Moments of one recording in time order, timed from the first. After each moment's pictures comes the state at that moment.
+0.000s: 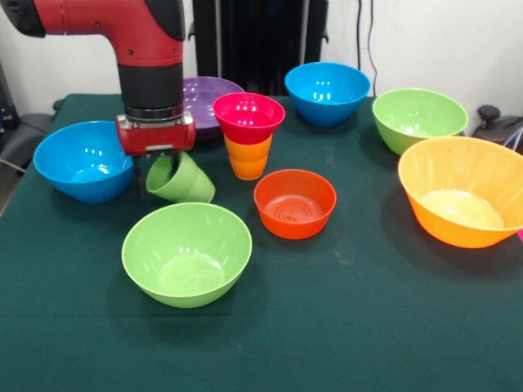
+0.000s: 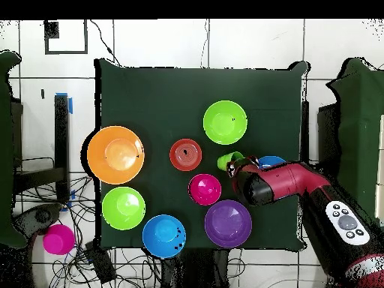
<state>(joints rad) -0.90 -0.52 0.55 1.75 -1.04 0.35 1.78</state>
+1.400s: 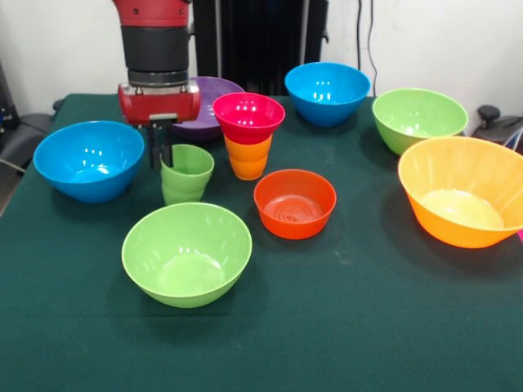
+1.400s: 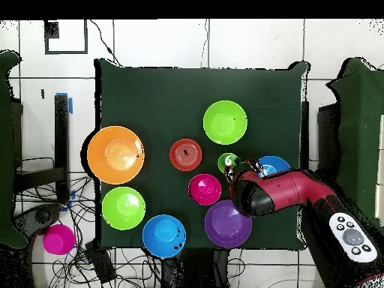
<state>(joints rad) -0.89 -0.65 0.53 1.86 -0.98 0.28 1.78</state>
